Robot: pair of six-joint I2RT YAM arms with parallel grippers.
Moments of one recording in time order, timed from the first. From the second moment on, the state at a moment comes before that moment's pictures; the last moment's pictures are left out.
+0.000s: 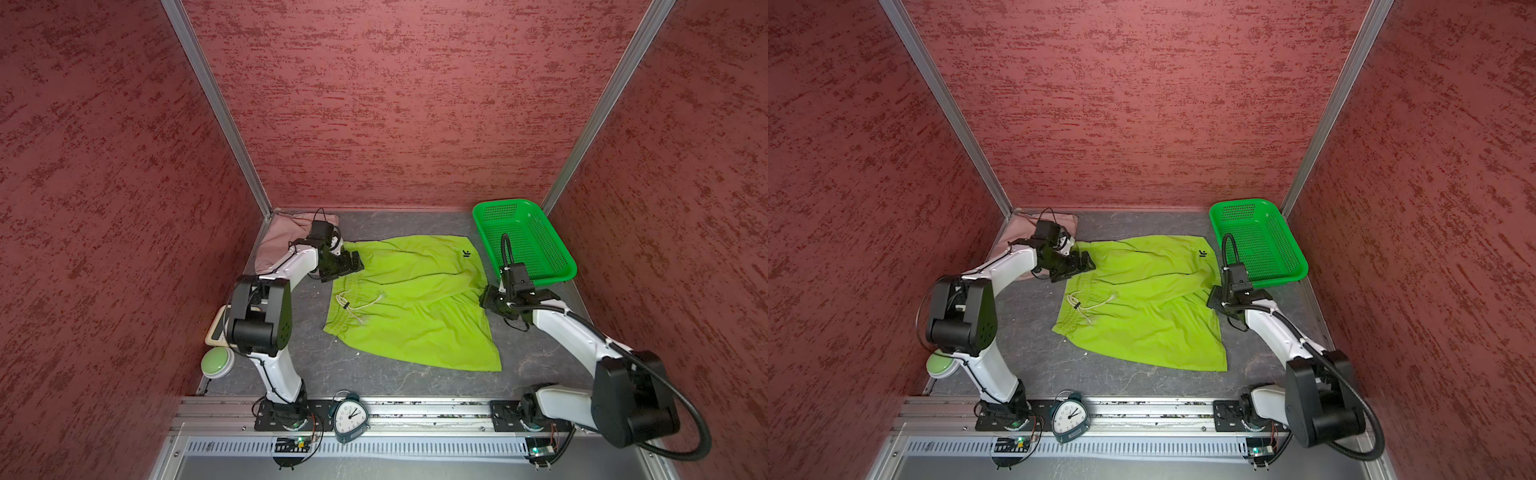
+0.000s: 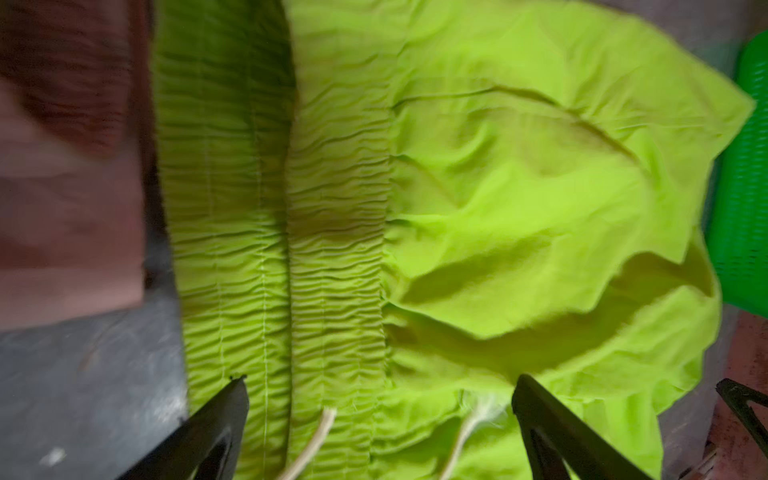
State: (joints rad) left arm -0.11 1.71 1.25 -0.64 0.35 -0.35; right arm 0.18 1.23 0.73 -0.51 -0.03 0.58
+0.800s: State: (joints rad) left arm -0.04 0.98 0.67 -0.91 0.36 -0.89; right arm 0.29 0.91 0.53 -1.07 -0.27 1.04
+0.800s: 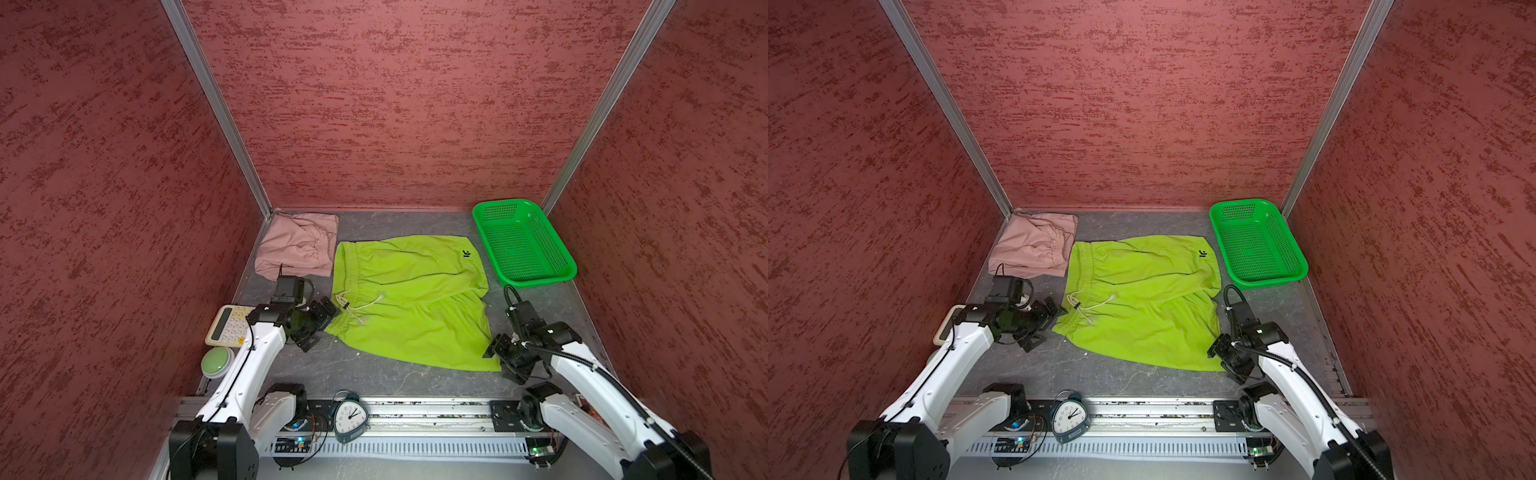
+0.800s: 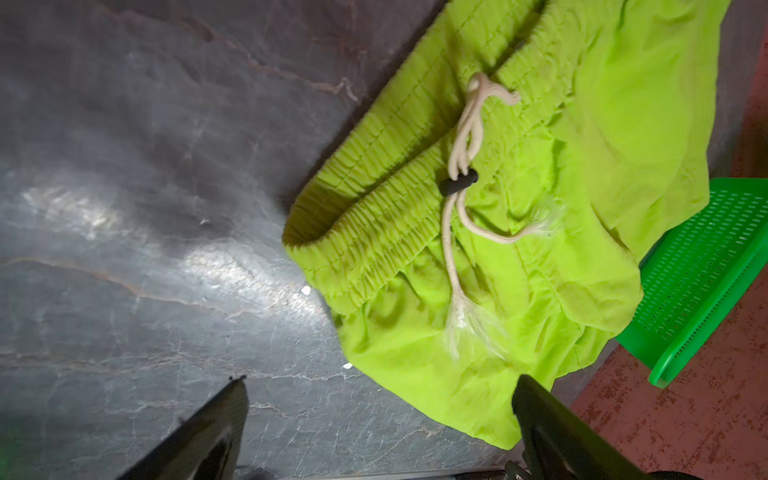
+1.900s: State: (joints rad) left arm -0.17 0.92 0.46 -0.72 0.27 -1.03; right arm 0.47 0.93 0.38 -0.73 -0.09 1.30
